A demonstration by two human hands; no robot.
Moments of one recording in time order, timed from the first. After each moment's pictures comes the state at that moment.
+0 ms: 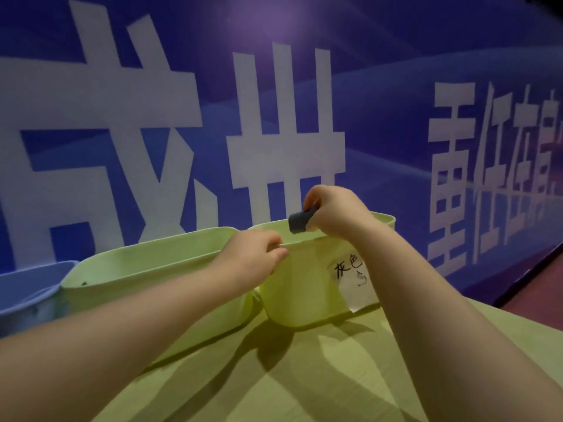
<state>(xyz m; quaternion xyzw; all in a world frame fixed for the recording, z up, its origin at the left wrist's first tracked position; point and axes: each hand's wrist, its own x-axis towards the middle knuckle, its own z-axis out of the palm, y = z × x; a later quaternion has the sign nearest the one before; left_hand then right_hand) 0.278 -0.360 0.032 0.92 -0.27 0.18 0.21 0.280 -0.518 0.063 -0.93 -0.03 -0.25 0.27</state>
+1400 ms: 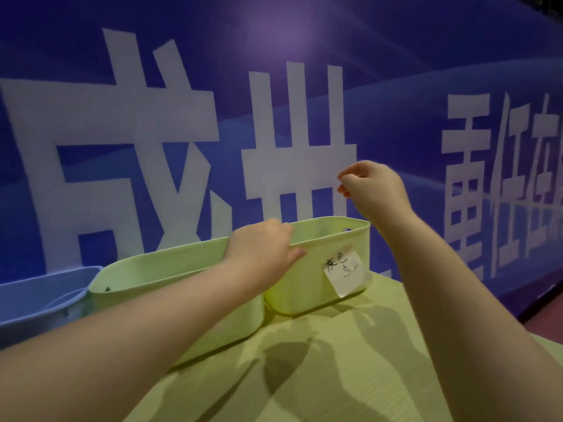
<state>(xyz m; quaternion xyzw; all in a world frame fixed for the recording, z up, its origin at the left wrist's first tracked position) 0.275 -0.368 0.052 0.92 -0.23 0.31 -0.05 0.270 -0.542 0.090 -0.80 -0.02 -0.41 0.44</state>
